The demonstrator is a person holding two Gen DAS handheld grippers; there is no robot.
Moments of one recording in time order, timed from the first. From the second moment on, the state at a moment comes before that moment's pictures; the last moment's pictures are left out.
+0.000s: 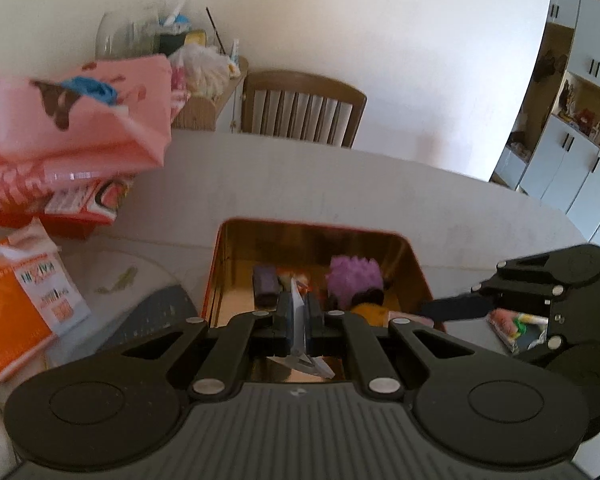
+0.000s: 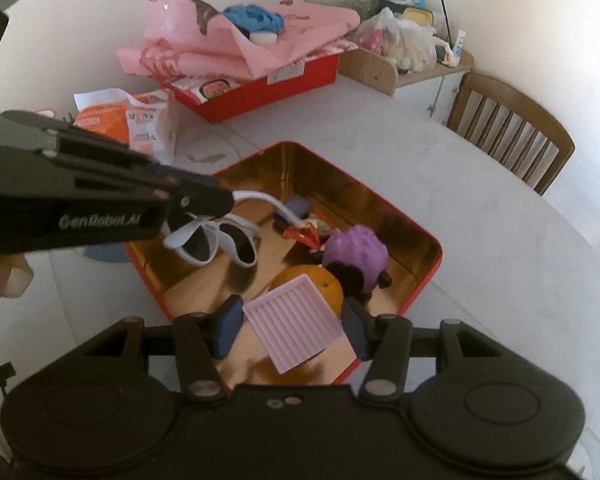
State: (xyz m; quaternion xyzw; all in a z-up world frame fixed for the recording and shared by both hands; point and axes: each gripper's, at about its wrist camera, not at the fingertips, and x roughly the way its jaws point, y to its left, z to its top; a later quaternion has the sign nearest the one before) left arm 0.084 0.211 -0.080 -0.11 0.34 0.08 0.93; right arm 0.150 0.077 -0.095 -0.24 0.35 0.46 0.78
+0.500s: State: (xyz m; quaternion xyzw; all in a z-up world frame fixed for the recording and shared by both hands) left arm 0.096 0.211 -0.113 -0.10 0.42 0.07 0.90; right arm 0.150 0.079 -0.108 -0.23 0.37 0.45 0.78
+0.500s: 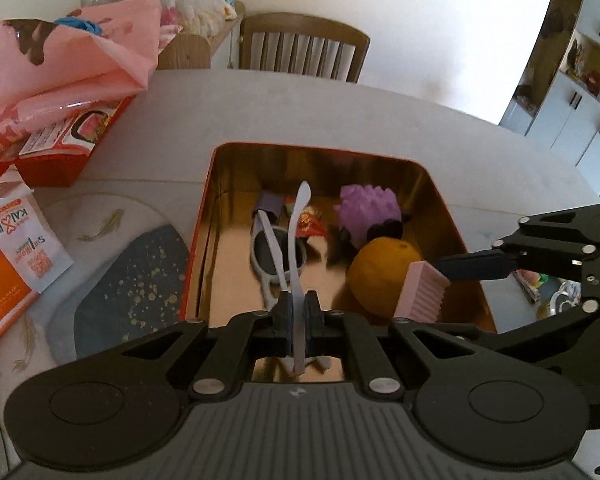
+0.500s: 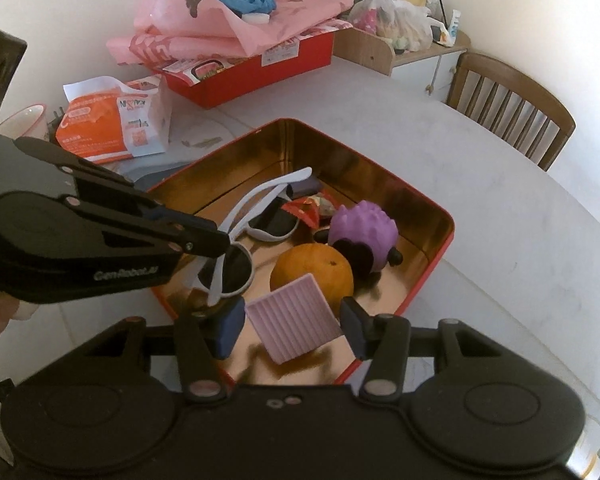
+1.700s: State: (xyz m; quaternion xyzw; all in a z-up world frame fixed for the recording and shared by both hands) left arm 0.059 0.179 -0.058 -0.10 0.38 0.07 0.92; right arm 0.136 -0.020 -0.042 -0.06 0.35 0.44 0.83
